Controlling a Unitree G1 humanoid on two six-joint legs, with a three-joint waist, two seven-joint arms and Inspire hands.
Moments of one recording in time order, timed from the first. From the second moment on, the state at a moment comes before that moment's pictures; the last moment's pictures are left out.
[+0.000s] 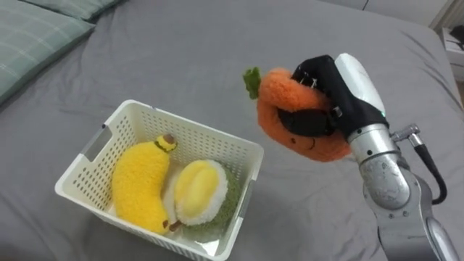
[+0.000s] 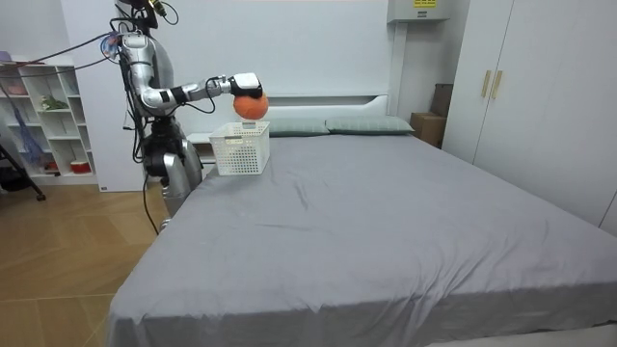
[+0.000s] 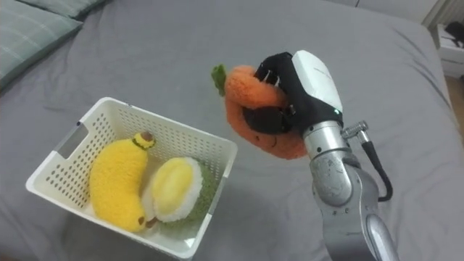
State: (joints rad) left arm 0.15 0.18 0.14 1.09 0.23 0.12 0.30; right arm -0.06 -0.30 0.16 -0.34 -0.58 0.18 0.08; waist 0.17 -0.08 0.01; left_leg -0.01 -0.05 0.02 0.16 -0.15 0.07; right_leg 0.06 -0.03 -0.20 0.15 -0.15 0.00
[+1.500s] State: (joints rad) left arm 0.10 0.20 0.05 1.08 0.26 0.15 0.34; right arm -0.15 -0.22 0.55 -0.17 -0.57 0.25 0.27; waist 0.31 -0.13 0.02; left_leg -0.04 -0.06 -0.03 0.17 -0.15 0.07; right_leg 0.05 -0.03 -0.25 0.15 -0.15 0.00
